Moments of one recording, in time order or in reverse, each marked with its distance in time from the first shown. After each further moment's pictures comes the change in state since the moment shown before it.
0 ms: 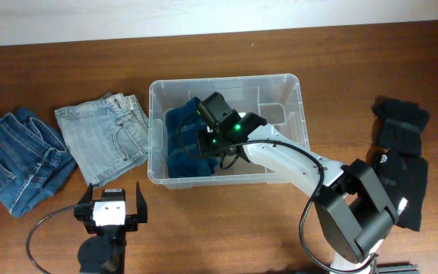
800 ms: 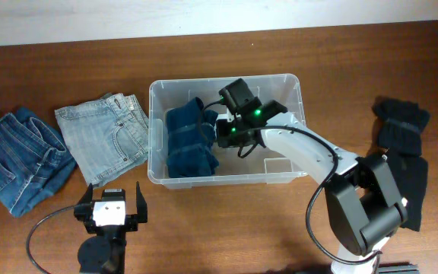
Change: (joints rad) left arm 0.000 0.000 0.000 0.000 0.000 0.000; right arm -0.143 -0.004 0.000 -0.064 -0.041 -0.077
